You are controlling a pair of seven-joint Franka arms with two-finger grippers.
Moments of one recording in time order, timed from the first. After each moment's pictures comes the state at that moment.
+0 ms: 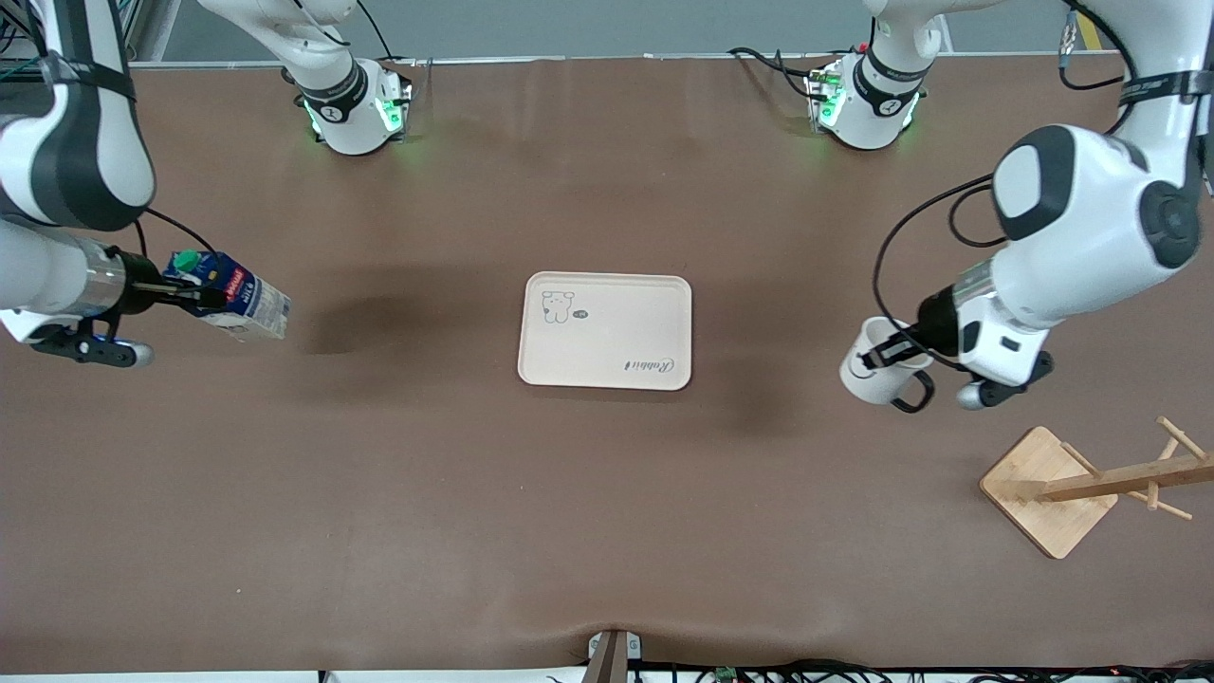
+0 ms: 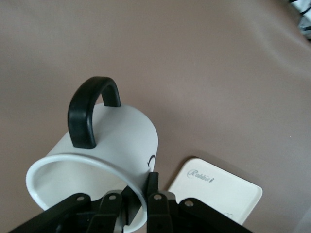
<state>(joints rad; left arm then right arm) 0.11 0.22 -0.35 -1.81 -0.26 2.07 -0.63 -0.13 0.14 0.05 -1.77 -0.02 1.58 0.13</state>
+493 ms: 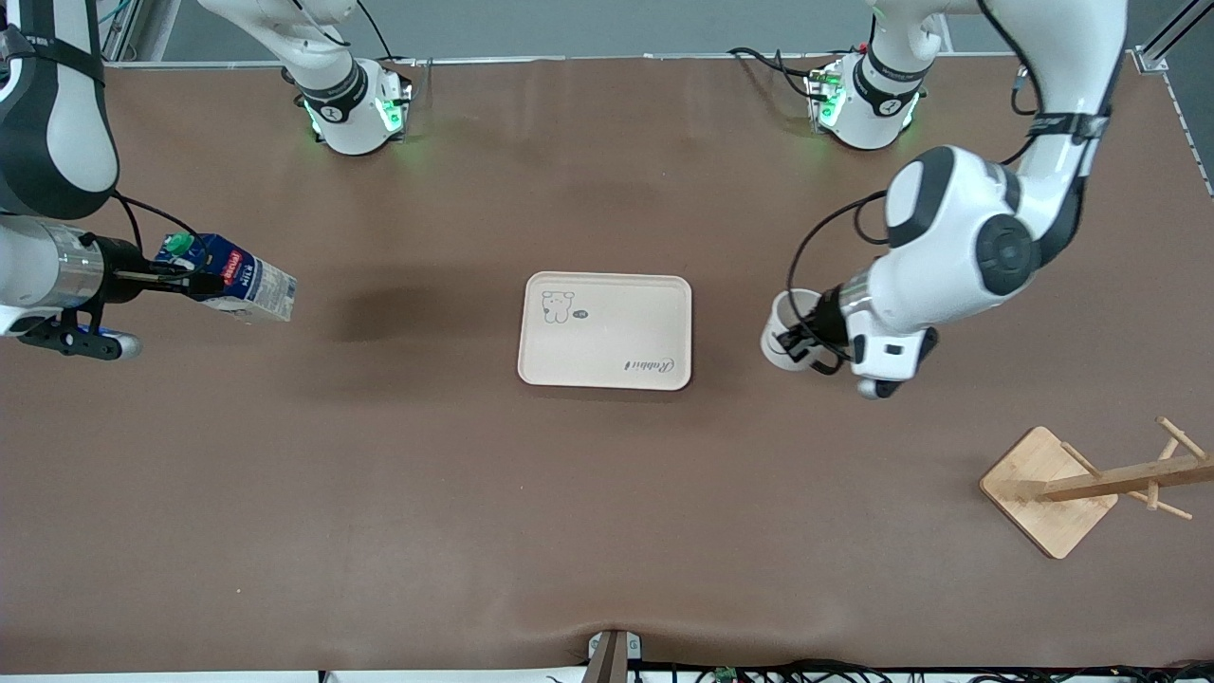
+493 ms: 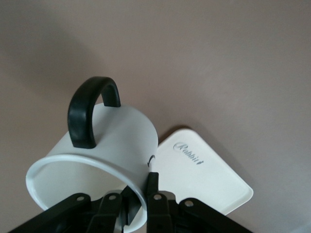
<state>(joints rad) -0.06 0.31 -0.35 -1.82 -0.26 2.06 -1.04 -0.13 0.16 0.05 -1.70 0.06 1.48 0.13</state>
